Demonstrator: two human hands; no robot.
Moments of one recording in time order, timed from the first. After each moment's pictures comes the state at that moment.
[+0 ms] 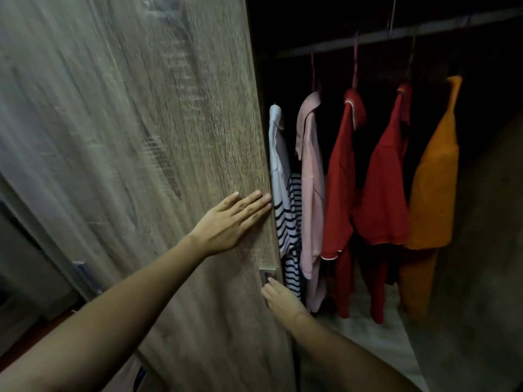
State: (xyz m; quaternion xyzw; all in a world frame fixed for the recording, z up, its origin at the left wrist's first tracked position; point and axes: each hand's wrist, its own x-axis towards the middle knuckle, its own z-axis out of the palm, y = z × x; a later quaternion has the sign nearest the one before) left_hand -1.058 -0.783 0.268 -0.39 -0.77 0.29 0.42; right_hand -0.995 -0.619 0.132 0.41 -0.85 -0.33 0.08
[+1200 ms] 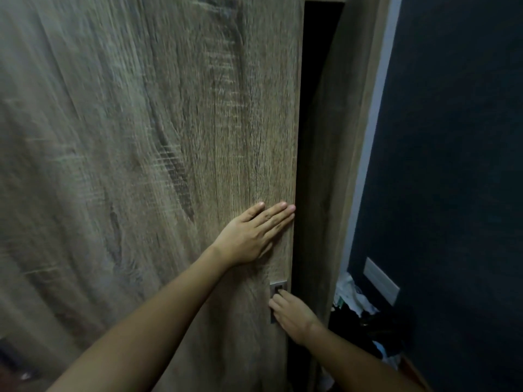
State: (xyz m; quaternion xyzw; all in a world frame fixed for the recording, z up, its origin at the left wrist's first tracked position) left_hand -1.030 -0.333 0.264 -0.50 -0.70 0.20 0.48; right_hand -0.930 -0.205 0.116 0.25 -0.86 -0.44 0.00
